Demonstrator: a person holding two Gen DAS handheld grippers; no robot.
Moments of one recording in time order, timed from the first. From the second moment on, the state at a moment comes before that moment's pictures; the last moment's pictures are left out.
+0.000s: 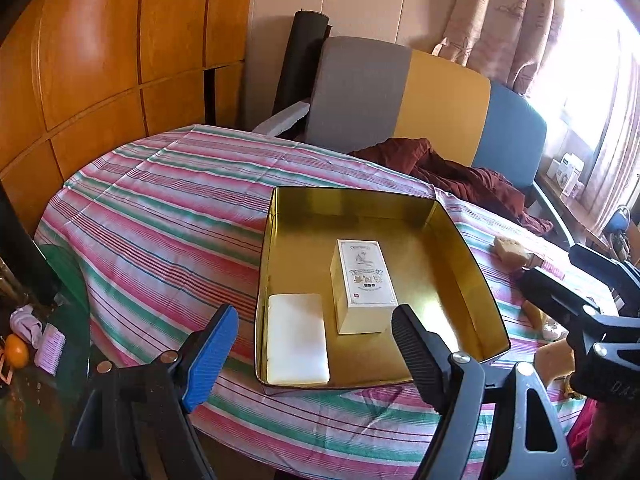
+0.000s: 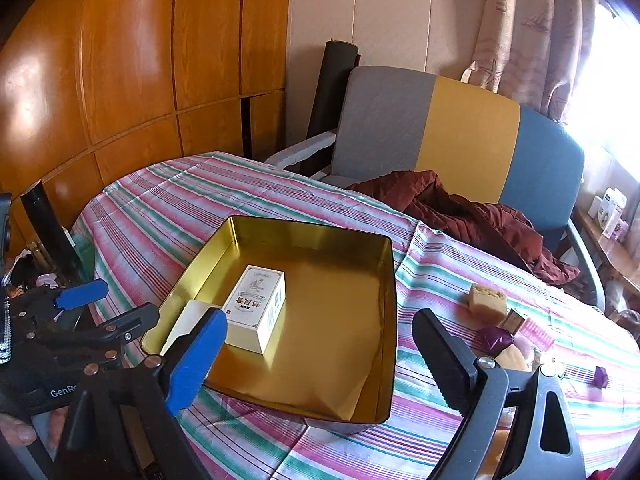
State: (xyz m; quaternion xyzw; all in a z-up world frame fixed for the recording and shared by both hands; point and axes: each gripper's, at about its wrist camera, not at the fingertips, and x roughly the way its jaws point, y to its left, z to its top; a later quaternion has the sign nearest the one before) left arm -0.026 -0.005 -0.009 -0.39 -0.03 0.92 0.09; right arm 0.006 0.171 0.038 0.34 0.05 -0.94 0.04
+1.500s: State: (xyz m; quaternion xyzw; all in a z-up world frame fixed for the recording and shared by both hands) left arm 0.023 0.268 -0.039 -0.43 0.14 0.75 0.49; right arm 0.151 0.495 -0.048 0.44 -0.20 -0.85 -0.23
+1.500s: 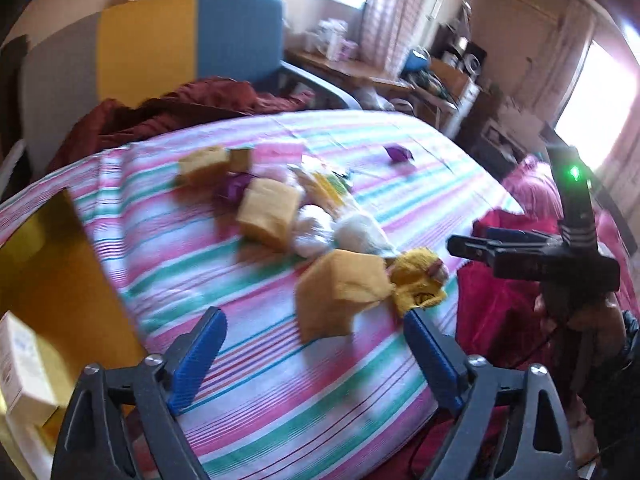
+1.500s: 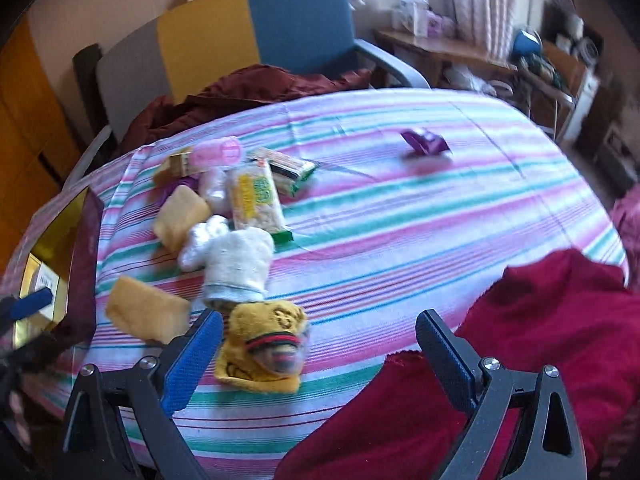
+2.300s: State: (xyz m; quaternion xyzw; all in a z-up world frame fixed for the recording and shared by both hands) left arm 0.013 0.317 -0.088 -0.45 0.16 0.73 0.49; right arm 0.121 0.493 -0.059 0.45 -0.23 -0.85 -0.17
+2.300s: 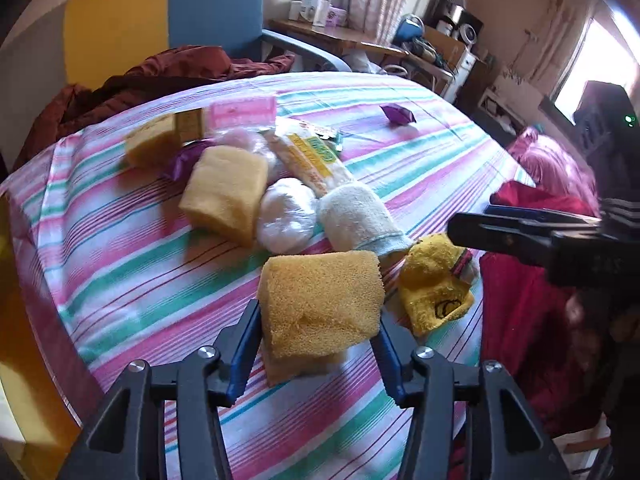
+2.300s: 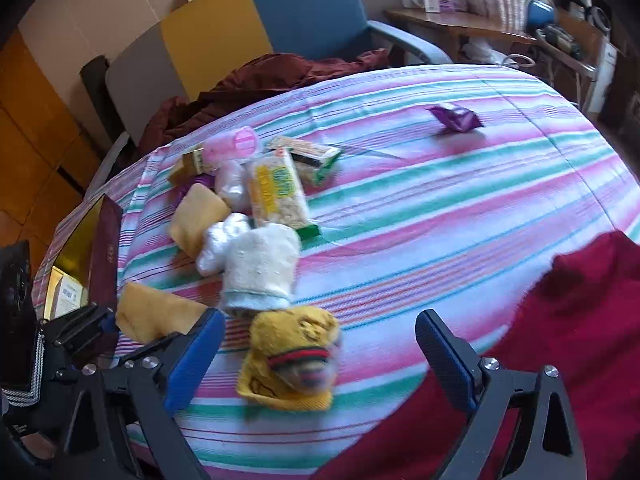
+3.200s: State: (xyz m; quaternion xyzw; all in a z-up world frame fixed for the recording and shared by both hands) left arm -0.018 0.169 -0.020 -0.41 0.01 0.82 0.39; right arm 0.061 0.459 -0.021 0.41 -0.16 -0.89 -0.13
